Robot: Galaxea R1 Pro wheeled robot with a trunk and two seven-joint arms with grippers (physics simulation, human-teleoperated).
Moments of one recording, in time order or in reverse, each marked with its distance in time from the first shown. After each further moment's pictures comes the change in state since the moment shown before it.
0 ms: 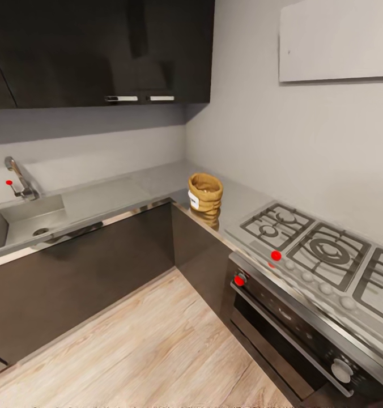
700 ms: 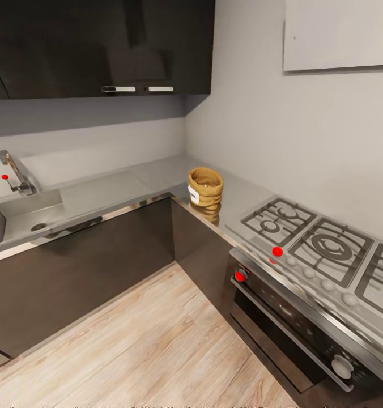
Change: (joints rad) left arm 0.000 0.000 0.001 0.000 0.000 0.000 0.000; right arm 0.000 -0.001 0.000 -0.001 -0.001 -0.001 0.000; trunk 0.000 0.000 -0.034
